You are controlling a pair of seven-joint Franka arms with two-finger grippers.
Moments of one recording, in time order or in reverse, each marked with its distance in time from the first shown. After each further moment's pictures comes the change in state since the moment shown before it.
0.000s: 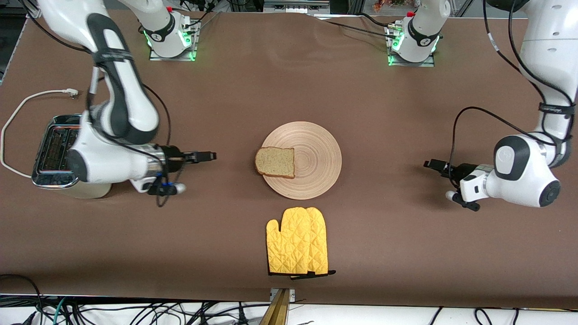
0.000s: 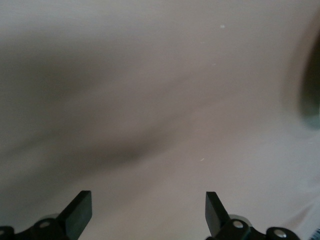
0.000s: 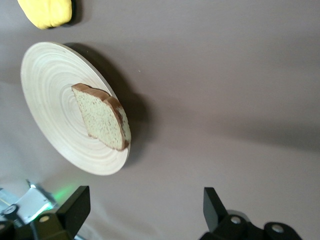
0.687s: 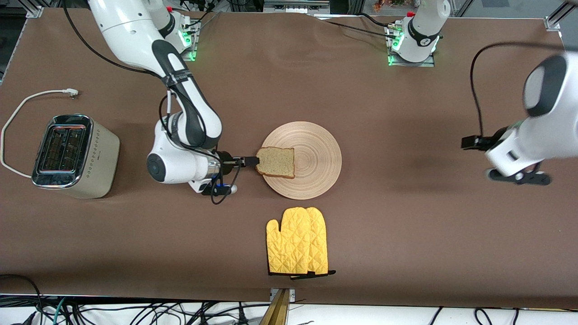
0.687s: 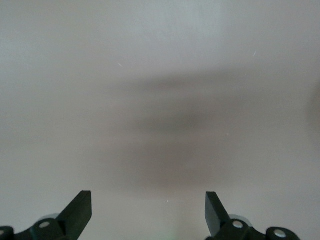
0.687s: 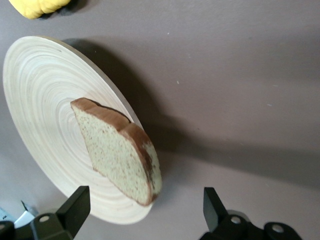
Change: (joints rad) left arm -0.117 -0.408 -0.011 0.045 0.274 -0.189 -0.411; right arm 0.155 0.147 0.001 0.001 0.124 0.223 0.001
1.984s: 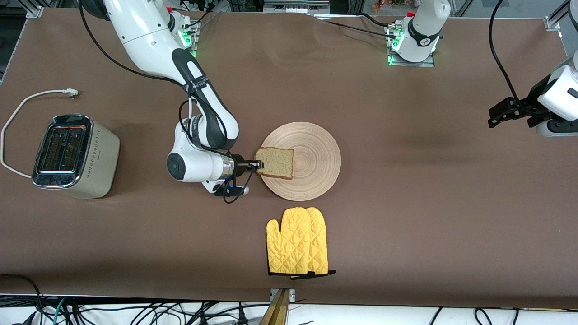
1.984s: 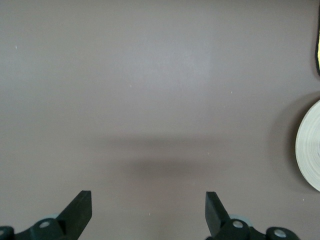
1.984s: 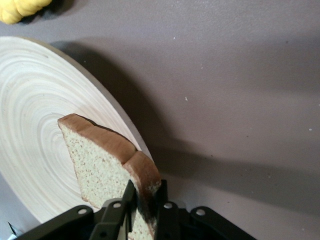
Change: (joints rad) left arm -0.148 -0.255 0.238 -0.197 -0.138 0.123 -0.038; right arm 0.041 0.056 -0.001 0.019 0.019 0.089 0.027
